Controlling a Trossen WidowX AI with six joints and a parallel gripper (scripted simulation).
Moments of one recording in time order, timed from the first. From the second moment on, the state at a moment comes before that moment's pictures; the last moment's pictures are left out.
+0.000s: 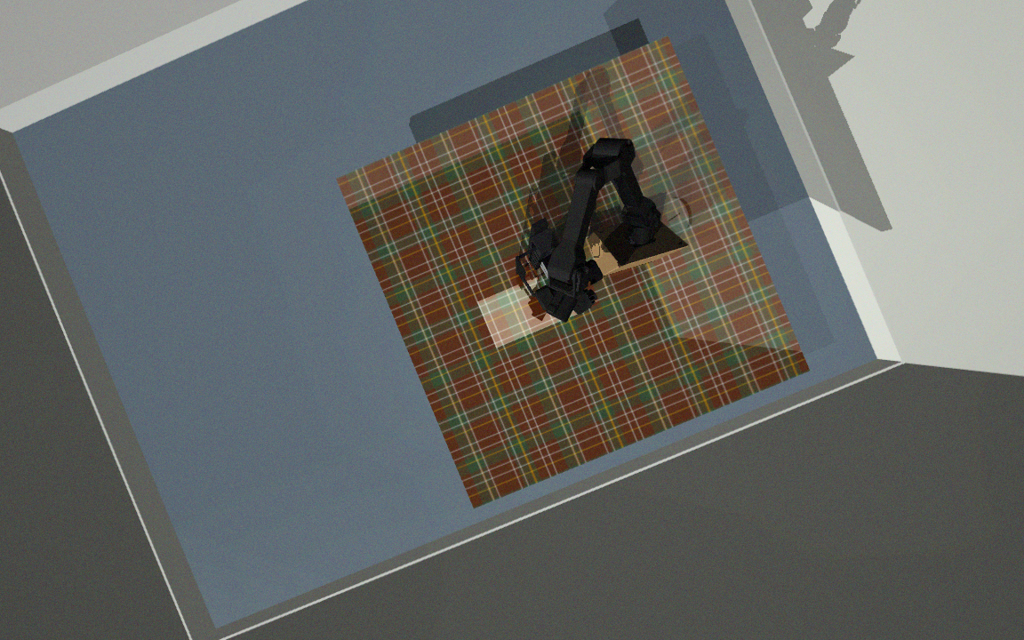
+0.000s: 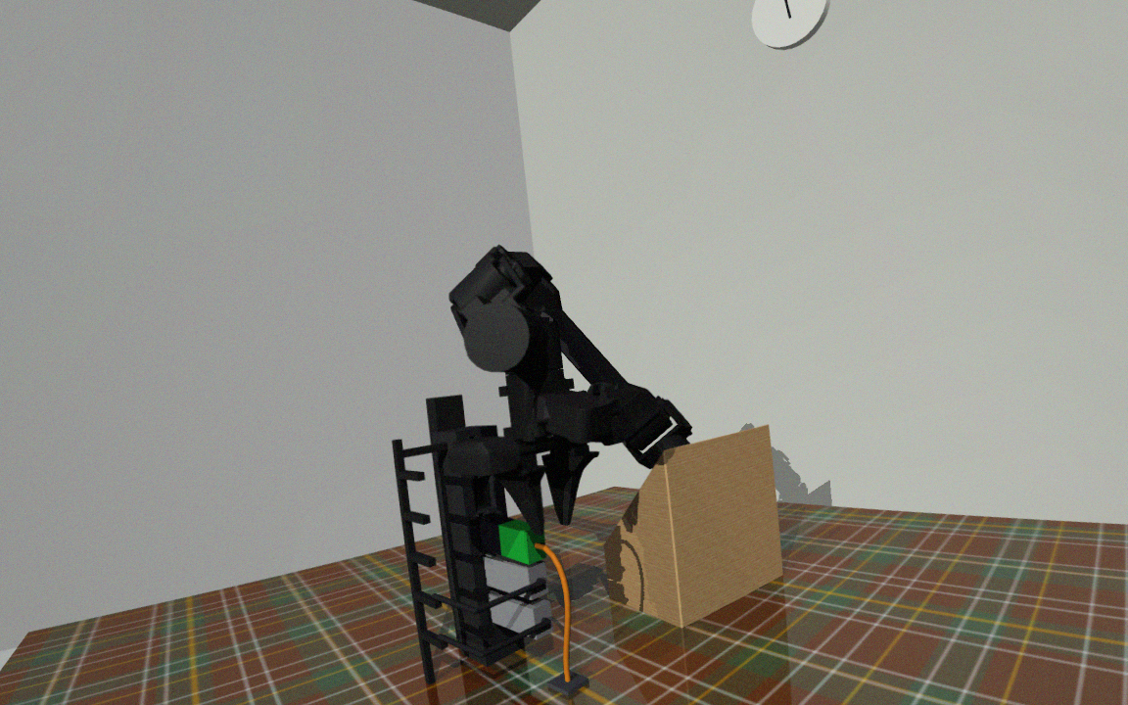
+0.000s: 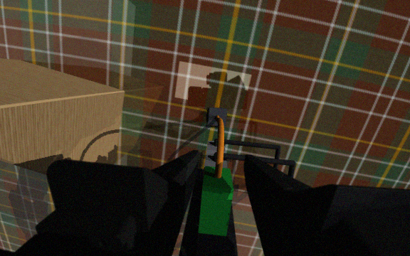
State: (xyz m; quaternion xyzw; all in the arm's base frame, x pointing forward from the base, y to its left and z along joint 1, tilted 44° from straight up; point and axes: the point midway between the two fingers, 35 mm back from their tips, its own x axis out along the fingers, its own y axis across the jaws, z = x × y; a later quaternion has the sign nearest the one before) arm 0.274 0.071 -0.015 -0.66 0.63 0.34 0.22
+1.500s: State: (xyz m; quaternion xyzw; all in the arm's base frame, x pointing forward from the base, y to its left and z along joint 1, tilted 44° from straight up) arm 0.280 0.036 0.006 -0.66 0.64 0.34 0.22
